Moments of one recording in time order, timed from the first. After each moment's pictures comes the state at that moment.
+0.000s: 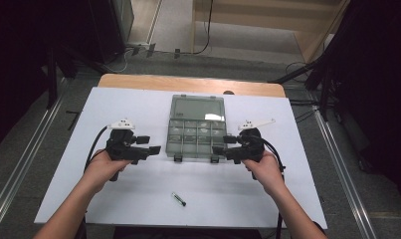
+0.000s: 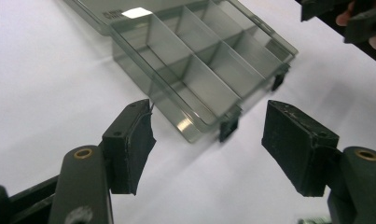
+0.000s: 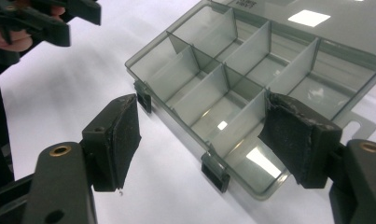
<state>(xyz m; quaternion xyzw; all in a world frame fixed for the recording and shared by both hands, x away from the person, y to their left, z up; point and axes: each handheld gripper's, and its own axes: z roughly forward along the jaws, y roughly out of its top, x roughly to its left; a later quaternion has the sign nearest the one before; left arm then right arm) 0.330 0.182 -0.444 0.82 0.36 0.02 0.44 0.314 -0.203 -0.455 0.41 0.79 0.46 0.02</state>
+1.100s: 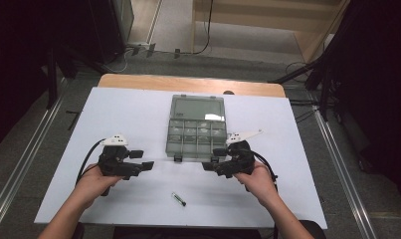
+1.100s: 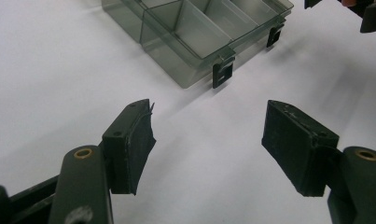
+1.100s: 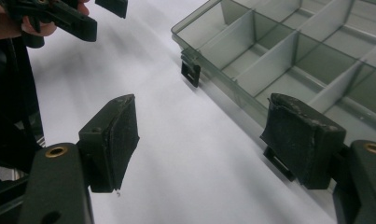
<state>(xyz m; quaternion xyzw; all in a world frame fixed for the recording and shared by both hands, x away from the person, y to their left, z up) 0.303 0.205 -0.464 0.83 0.36 0.01 0.42 0.290 -0.172 -0.465 0.37 0.81 0.44 -0.02</state>
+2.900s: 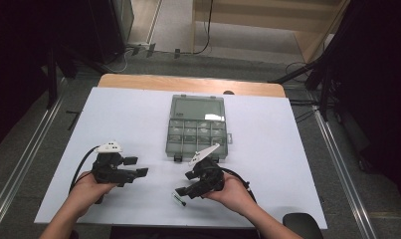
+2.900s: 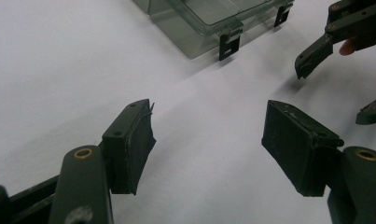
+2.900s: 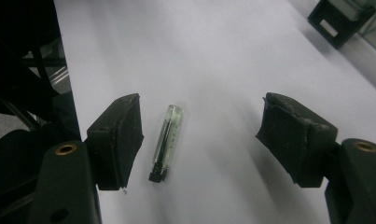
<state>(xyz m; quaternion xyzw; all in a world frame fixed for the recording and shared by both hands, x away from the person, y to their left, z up) 0.290 0.218 -0.472 0.83 0.38 0.01 0.41 0.266 -0.088 -0.488 0.30 0.88 0.35 -0.08</state>
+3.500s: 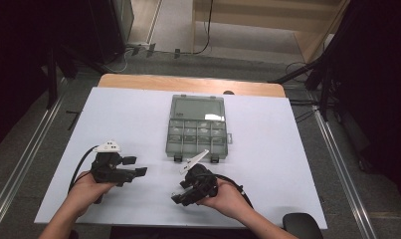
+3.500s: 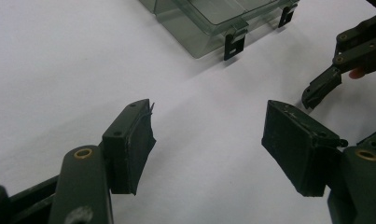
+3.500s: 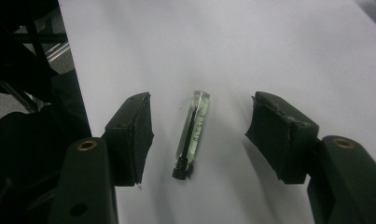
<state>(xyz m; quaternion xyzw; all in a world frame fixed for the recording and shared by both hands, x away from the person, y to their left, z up) 0.291 0.220 -0.472 0.83 0.38 0.01 0.41 0.254 -0.068 -0.493 0.29 0.90 0.31 -0.08</state>
